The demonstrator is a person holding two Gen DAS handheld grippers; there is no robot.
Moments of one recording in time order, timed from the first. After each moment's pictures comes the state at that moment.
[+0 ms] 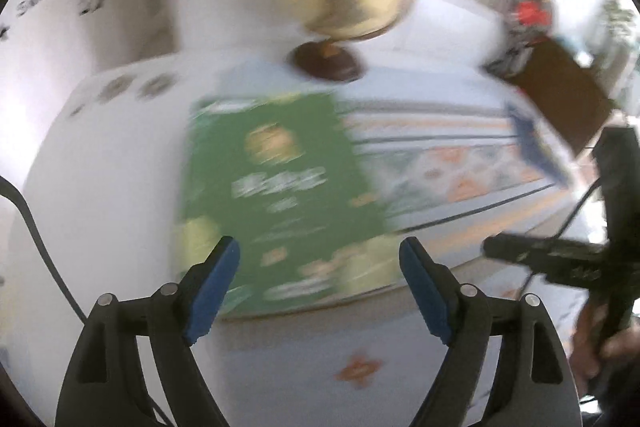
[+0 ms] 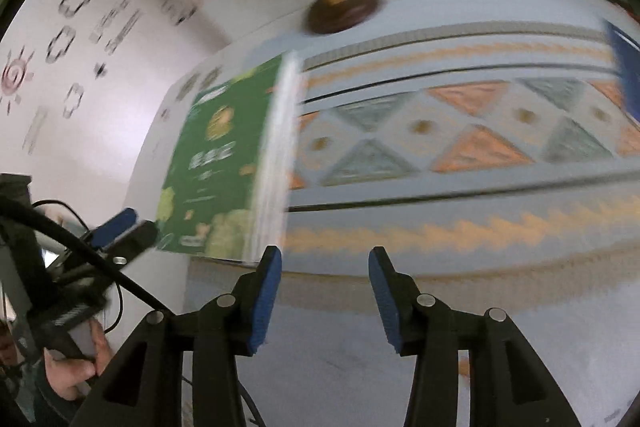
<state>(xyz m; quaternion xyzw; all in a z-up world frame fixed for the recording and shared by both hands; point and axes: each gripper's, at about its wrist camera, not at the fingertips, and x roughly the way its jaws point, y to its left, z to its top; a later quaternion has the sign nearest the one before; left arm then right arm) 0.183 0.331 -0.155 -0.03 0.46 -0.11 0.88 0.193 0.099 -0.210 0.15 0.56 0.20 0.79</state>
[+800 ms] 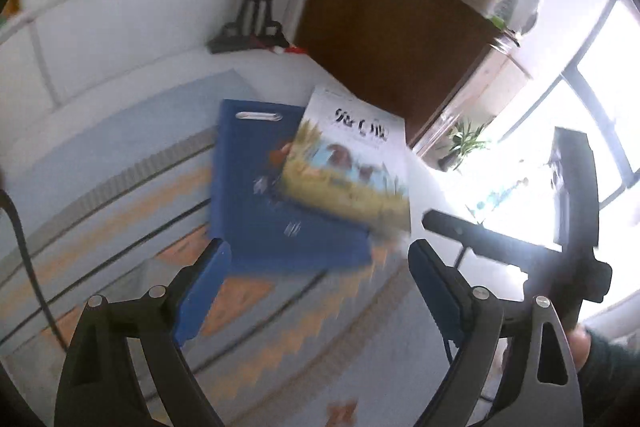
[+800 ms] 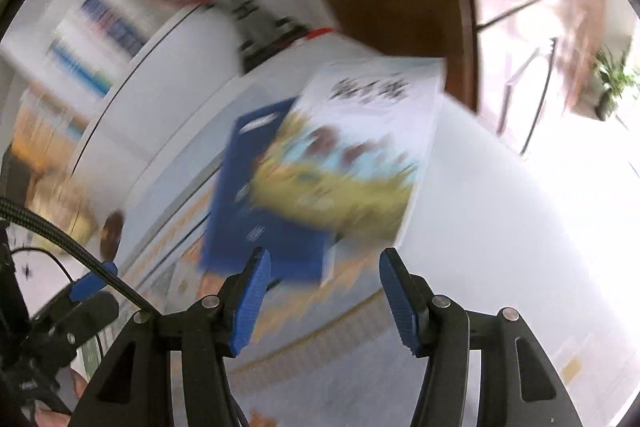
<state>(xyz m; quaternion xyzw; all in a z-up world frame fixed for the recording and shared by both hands) 0.323 -0.113 -0.170 0.01 0.50 -0.36 0.79 0.227 -0.337 -0.191 0.28 0.47 -0.08 0.83</state>
